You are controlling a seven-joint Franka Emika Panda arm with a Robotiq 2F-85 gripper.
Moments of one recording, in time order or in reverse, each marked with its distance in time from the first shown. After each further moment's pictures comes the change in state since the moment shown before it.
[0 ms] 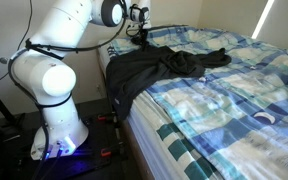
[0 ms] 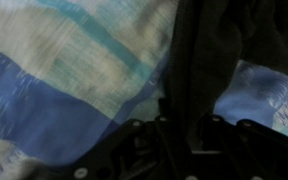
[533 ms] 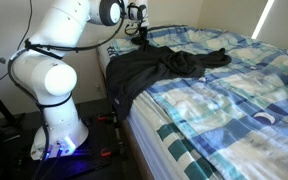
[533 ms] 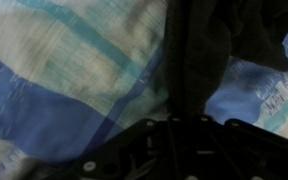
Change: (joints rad) arm 0.045 -0.006 -0.040 0.016 -0.063 0.000 0.077
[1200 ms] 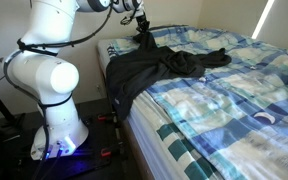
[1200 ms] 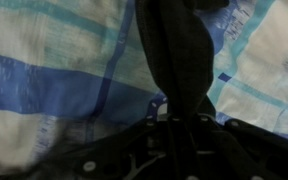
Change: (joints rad) arm 0.118 -0.175 -0.150 -0.137 -0.163 0.002 0.398
